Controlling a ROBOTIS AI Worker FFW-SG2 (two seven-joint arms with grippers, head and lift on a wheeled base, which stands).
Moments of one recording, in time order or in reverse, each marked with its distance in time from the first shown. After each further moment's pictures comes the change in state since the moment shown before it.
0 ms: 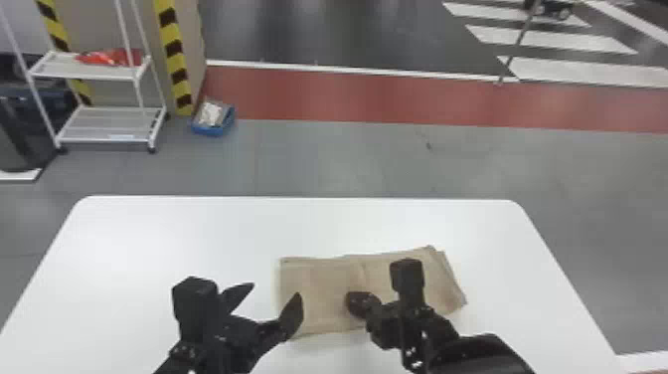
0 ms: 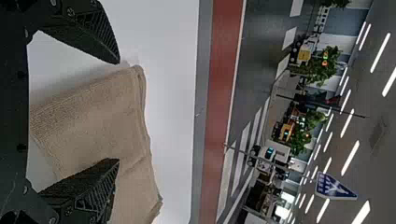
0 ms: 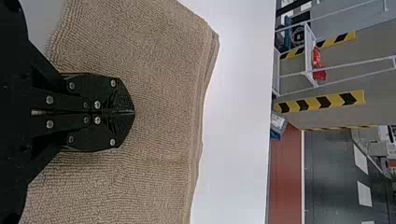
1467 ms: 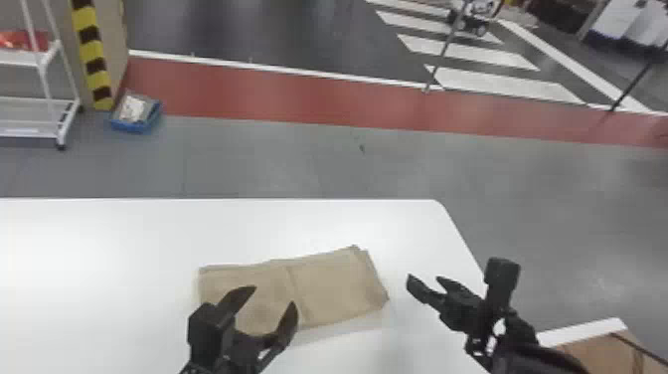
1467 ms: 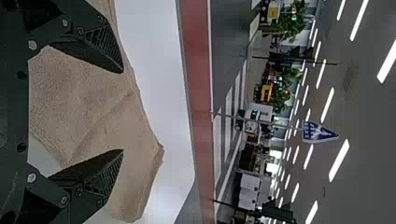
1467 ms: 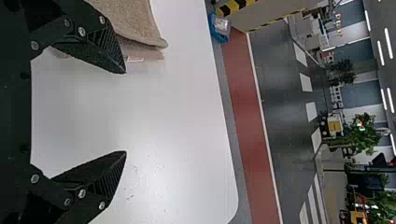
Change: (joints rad) left arm -0.191 -0.117 -0.262 0.428 -0.160 -0.359 0.024; right arm 0.016 -0.103 -0.555 -0.032 -0.133 -0.064 0.144
